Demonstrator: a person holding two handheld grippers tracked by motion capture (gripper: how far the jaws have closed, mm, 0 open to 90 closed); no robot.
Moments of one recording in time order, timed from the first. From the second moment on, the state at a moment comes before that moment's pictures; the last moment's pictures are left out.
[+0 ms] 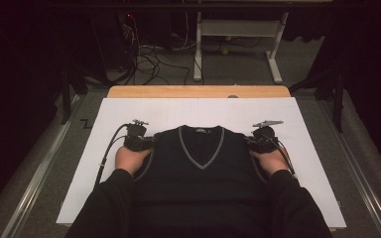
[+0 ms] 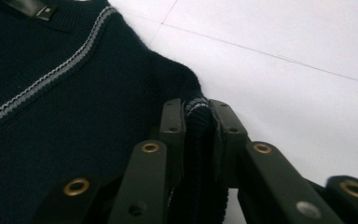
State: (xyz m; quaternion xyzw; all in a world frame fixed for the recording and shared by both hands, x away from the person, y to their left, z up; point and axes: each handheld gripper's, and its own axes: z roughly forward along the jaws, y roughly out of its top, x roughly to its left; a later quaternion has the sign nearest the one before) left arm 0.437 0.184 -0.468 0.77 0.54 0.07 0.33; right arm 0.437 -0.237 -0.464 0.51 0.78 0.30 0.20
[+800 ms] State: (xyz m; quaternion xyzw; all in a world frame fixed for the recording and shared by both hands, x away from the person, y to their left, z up) left arm 0.441 0.204 -0.350 0.70 0.50 0.20 0.47; right arm 0.436 -0.241 -0.343 0.45 0.70 0.43 0.35
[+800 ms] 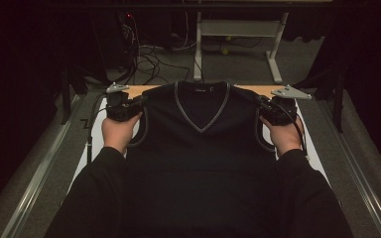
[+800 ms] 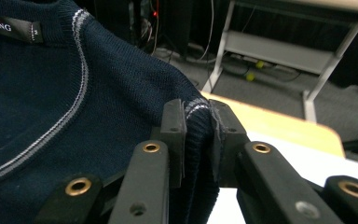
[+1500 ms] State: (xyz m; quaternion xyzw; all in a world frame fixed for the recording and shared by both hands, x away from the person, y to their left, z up) left arm 0.406 0.210 -0.397 0.71 0.47 0.16 0.49; right arm 0.407 -0.249 -0.378 0.45 0.71 0.45 0.31
